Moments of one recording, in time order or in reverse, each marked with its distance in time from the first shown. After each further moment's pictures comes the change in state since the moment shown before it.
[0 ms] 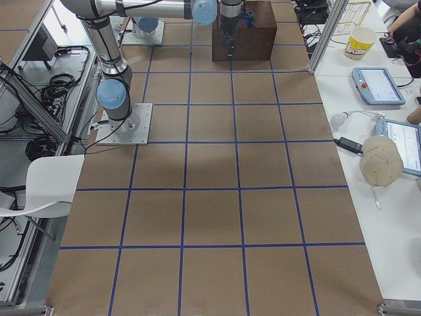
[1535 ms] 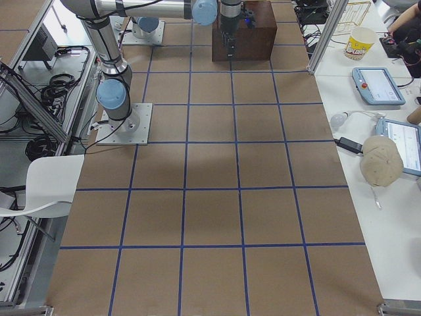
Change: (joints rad) left arm 0.026 -0.018 0.054 -0.007 0.062 0.078; right arm 0.000 0.000 0.000 0.000 0.000 0.000
